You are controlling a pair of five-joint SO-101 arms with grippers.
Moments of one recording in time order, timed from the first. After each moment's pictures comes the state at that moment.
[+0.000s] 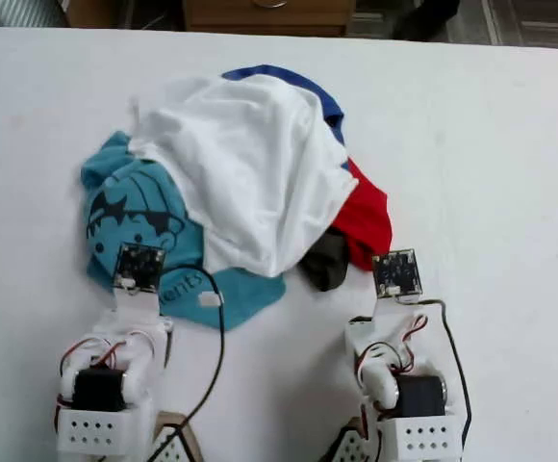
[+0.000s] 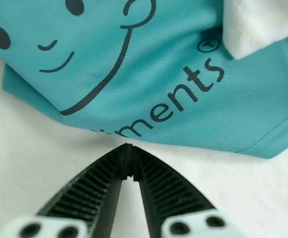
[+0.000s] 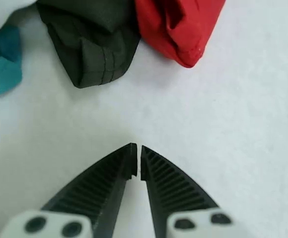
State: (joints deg) left arm -5.7 -101.6 95.9 72.6 -3.6; right arm -7.0 -102.3 96.4 72.2 4.6
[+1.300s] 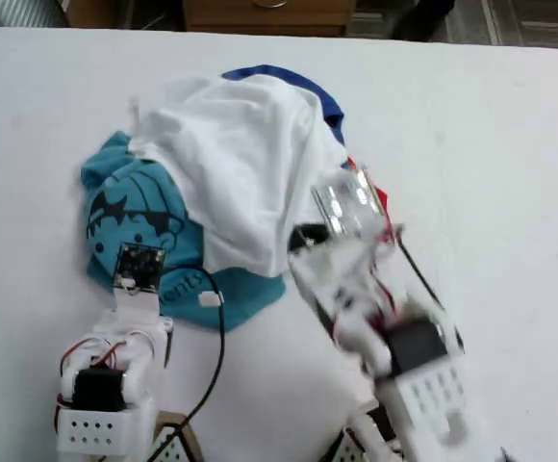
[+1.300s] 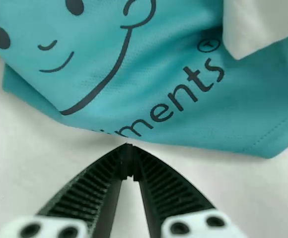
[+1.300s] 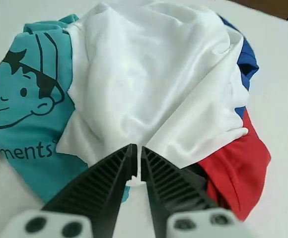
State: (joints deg) left arm -5.7 -101.6 95.9 72.6 -3.6; right arm -27.6 -55.4 47.8 56.3 4.8
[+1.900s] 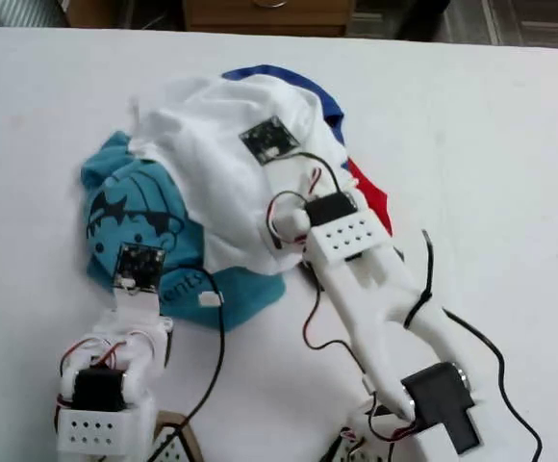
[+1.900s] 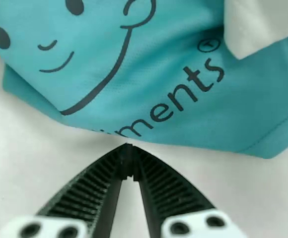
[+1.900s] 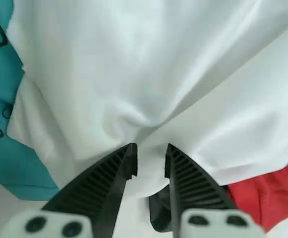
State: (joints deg) left arm -5.7 -101.6 95.9 72.6 -3.6; right arm -27.7 -8.7 25.2 57.3 10.3
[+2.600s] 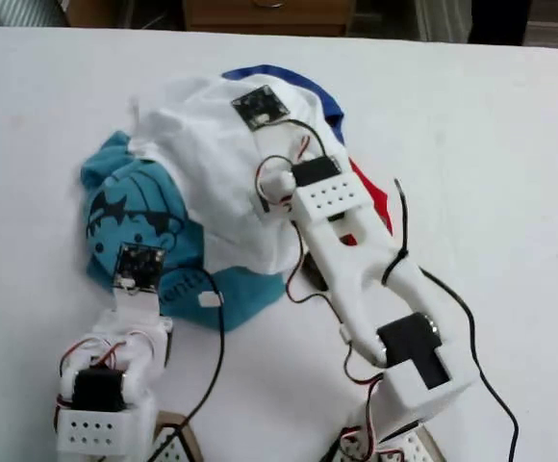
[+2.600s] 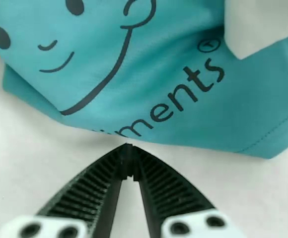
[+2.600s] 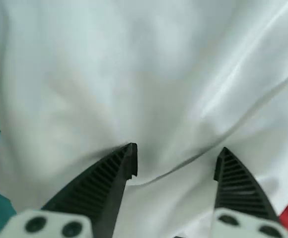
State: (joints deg) left arm -5.7 -101.6 95.9 72.6 -3.6; right arm -26.5 8.0 8.4 59.0 10.4
